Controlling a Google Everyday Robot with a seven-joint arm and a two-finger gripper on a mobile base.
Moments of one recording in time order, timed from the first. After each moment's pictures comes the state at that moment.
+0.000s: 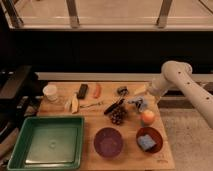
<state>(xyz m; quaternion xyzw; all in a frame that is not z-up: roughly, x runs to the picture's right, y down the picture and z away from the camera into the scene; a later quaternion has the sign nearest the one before) 0.248 0.058 0.817 -0.12 -0.29 -0.54 0.78</state>
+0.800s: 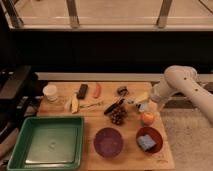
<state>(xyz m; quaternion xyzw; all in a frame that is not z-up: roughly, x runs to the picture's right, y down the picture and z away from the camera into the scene) 0.244 0.103 0.755 -0.13 -0.30 -0.56 0.76</state>
